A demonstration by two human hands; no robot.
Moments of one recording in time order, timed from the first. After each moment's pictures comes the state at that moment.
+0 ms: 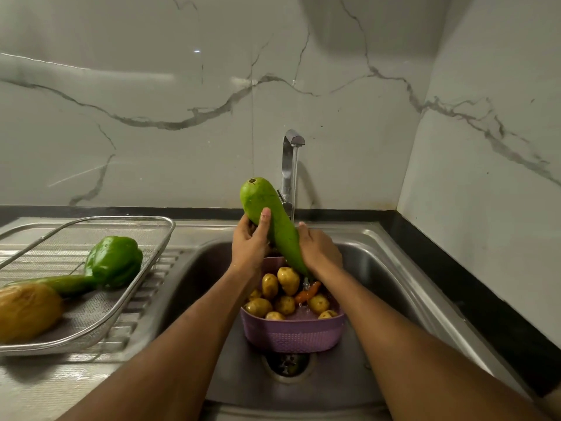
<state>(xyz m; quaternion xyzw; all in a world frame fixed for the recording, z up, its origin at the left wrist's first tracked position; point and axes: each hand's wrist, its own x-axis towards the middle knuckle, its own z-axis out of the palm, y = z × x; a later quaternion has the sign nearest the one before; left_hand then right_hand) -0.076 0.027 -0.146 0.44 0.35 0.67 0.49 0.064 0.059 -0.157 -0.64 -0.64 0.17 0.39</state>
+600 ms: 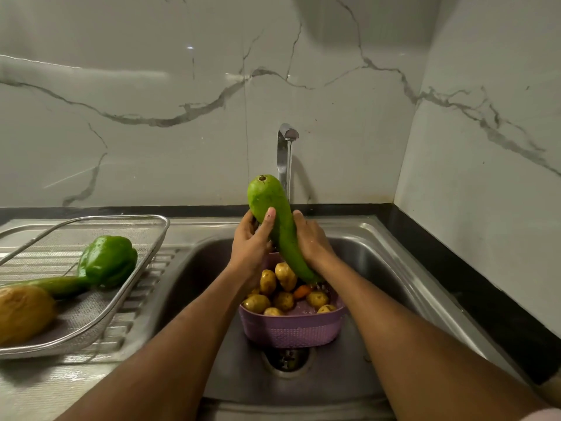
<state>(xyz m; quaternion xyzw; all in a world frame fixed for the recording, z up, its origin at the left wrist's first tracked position) -0.075 0.022 -0.147 0.46 0.33 0.63 0.53 0.059 0.060 -0.153 -0.59 -0.62 0.29 0.44</state>
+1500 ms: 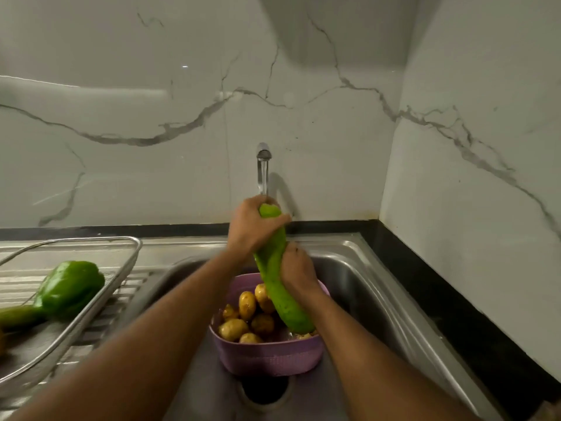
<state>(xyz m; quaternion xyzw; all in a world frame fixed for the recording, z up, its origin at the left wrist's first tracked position) -0.034 0.077 -0.093 0.67 0.51 0.50 0.20 0.075 0.056 -0.165 -0.66 -0.61 0.23 0.38</state>
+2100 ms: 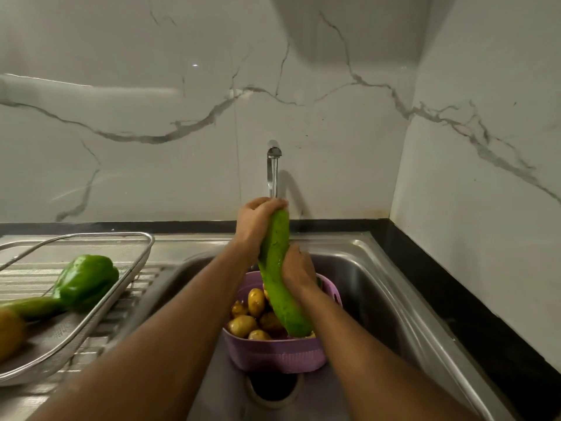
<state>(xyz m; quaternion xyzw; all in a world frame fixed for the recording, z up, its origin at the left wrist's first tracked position) -0.042 0.065 -0.092 0.48 0.47 0.57 0.48 0.051 0.052 -0.161 -0.65 -0.52 0.36 0.43</state>
